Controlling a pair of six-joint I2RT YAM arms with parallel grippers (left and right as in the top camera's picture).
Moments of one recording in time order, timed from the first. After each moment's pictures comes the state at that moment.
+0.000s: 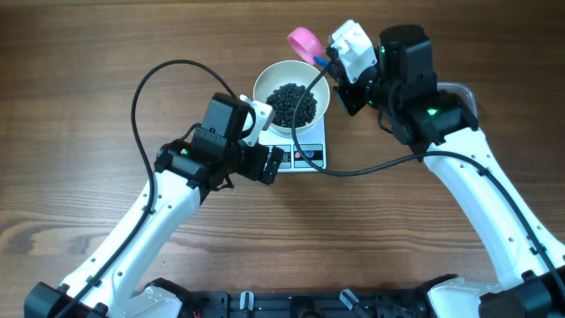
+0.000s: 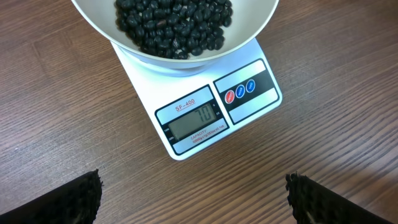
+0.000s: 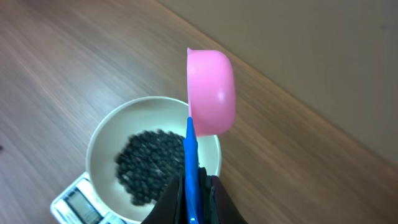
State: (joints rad) left arm -0.45 1.36 1.02 -0.68 0.14 -0.03; right arm 0.36 1.49 1.32 -0.43 -0.23 -0.31
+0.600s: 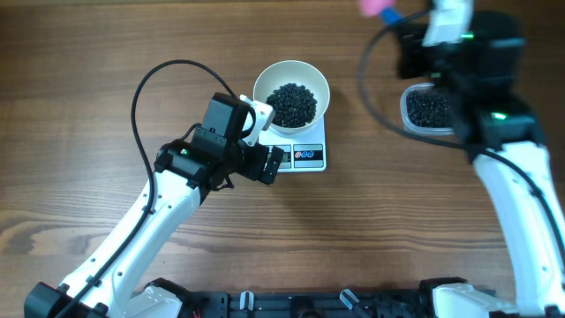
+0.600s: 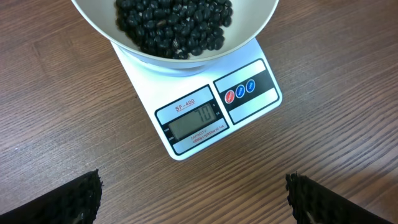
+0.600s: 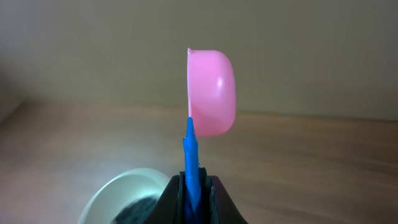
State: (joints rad) left arm -0.45 1.36 1.02 -0.68 0.14 -0.03; right arm 0.09 1.37 1.32 -0.32 -0.22 0.13
